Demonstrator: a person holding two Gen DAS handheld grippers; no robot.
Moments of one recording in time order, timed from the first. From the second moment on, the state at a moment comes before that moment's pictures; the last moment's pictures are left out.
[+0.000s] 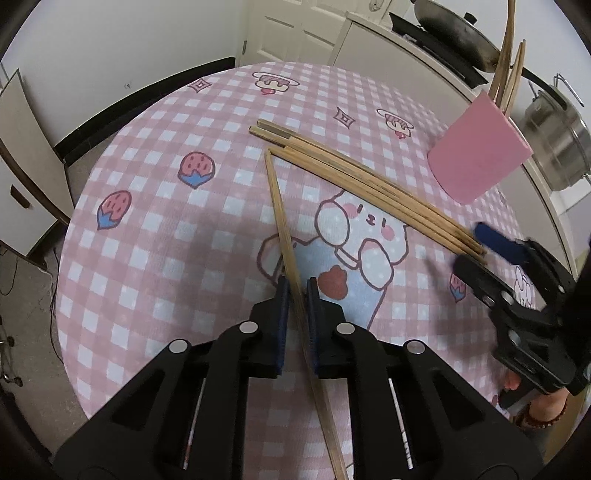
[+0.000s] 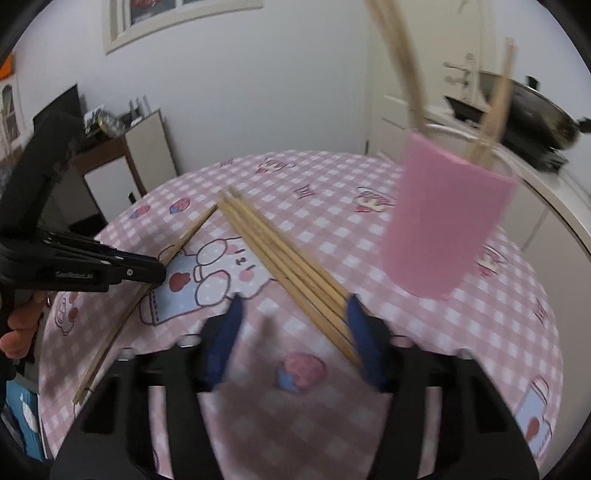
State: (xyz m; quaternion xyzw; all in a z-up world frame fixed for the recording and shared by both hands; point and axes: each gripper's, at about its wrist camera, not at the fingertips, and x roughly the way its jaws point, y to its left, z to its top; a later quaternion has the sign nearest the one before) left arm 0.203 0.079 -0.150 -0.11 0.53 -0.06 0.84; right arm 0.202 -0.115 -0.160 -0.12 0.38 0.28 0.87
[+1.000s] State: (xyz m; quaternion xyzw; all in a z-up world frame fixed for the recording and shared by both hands) left arm 0.232 0.072 -0.147 -0.10 0.54 -0.08 0.83; right arm 0.249 -0.055 -0.170 -0.24 0.50 0.30 0.78
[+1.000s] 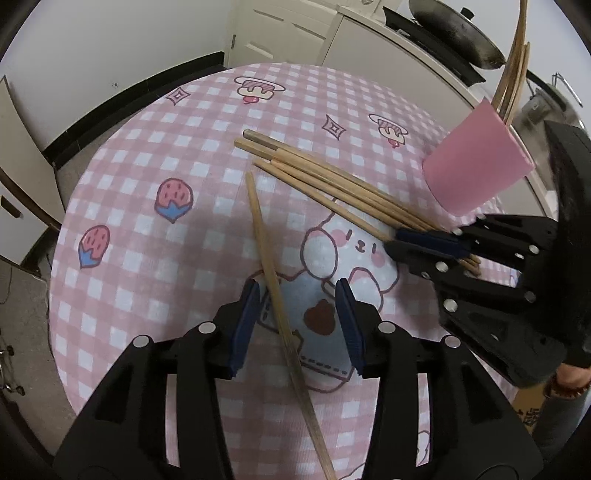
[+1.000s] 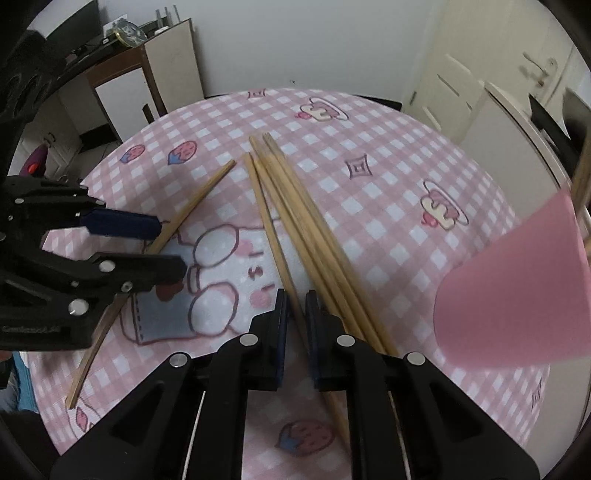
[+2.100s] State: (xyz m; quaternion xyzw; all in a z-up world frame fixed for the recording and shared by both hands) left arm 0.241 0.069 -0.149 -0.05 0.53 -0.03 0.84; right arm 0.252 -0.013 -0.170 -0.23 0.54 0.29 0.75
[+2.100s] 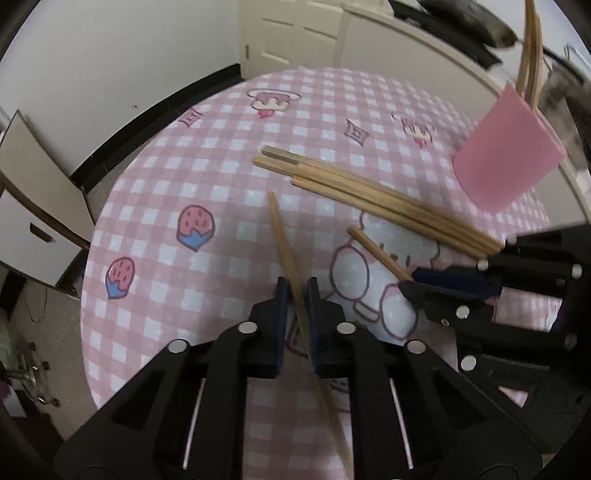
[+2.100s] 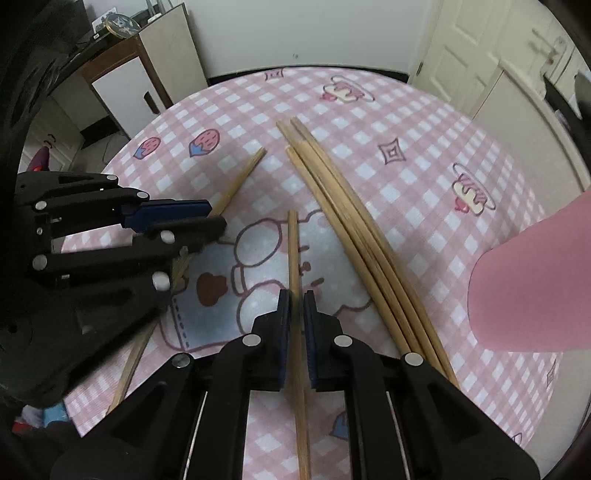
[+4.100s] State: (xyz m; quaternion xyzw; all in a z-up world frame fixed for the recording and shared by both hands) left arm 0.178 0.015 0.020 -0.12 0.20 -0.16 0.96; right arm 0.179 -0.135 -0.007 -0.06 0.28 0.30 0.91
